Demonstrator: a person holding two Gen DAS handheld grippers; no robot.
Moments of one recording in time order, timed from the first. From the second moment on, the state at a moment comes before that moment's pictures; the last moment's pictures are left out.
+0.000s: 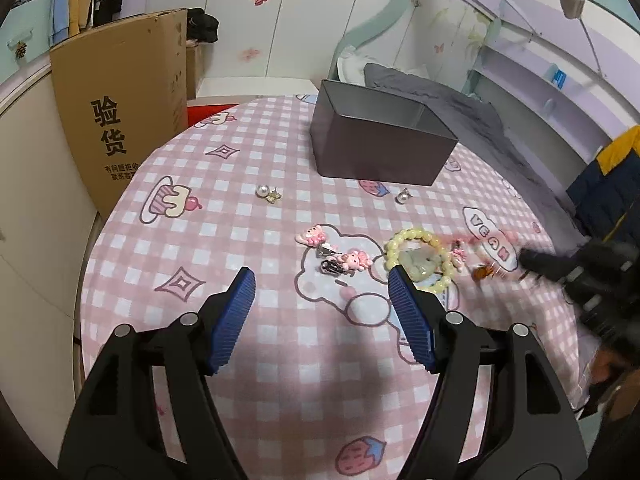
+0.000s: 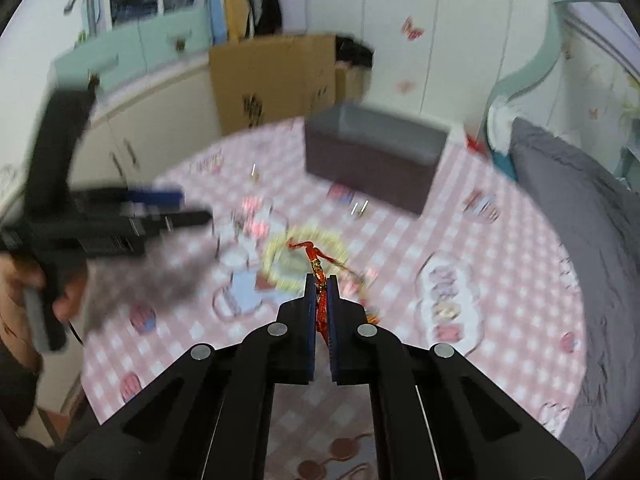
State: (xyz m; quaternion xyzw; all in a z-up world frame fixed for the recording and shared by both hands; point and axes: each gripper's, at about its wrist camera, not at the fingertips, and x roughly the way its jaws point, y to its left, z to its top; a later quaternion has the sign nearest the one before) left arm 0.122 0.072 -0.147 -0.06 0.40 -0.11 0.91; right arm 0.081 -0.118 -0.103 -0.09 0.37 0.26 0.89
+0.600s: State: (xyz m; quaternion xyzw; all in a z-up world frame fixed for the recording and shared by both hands) left arm 0.176 0.060 -0.166 -0.06 0.44 -0.10 0.89; right arm 0.127 -0.127 -0.075 -0.05 0.33 0.27 0.90
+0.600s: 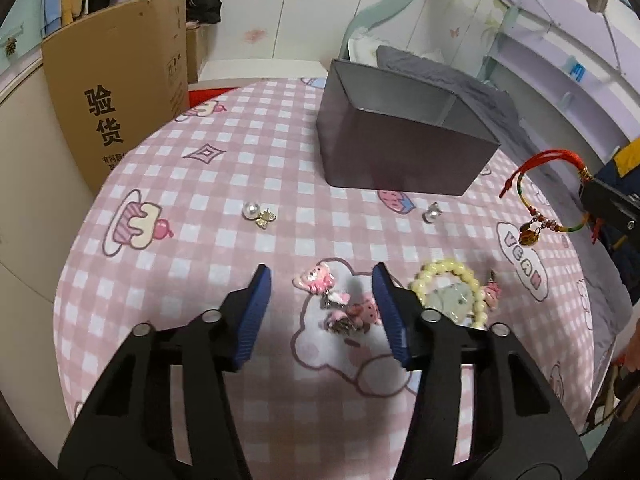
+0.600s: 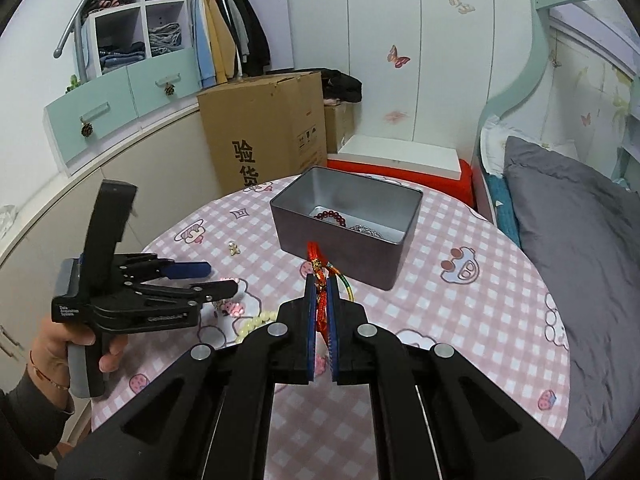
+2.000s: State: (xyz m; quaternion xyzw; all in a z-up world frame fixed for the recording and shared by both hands) left arm 0.301 0.008 -0.101 -0.07 0.43 -0.22 0.87; right arm 0.240 -0.122 -0.068 0.02 0.34 0.28 0.90
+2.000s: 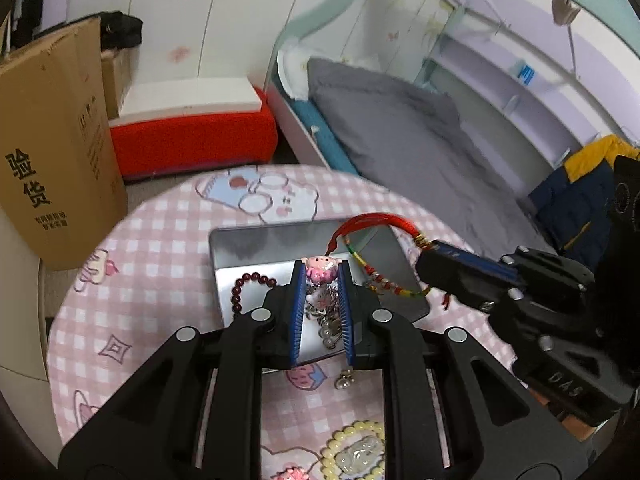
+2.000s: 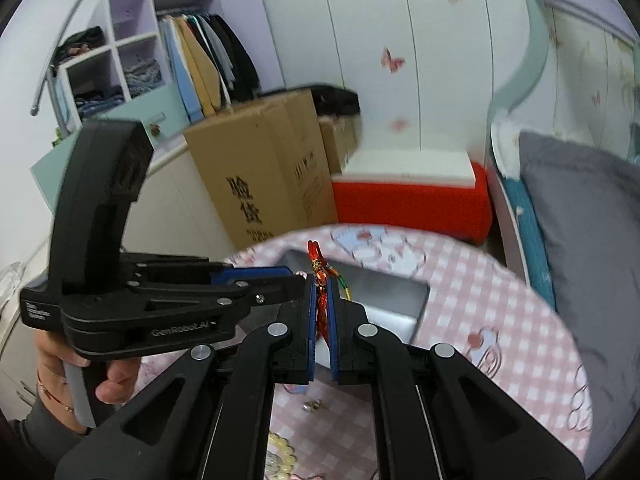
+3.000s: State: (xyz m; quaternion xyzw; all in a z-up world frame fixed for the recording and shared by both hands) left arm 0.204 0.043 -0.079 -0.02 0.38 -0.16 0.91; right arm 0.157 -0.141 -0.059 0.01 0.33 0.26 0.91
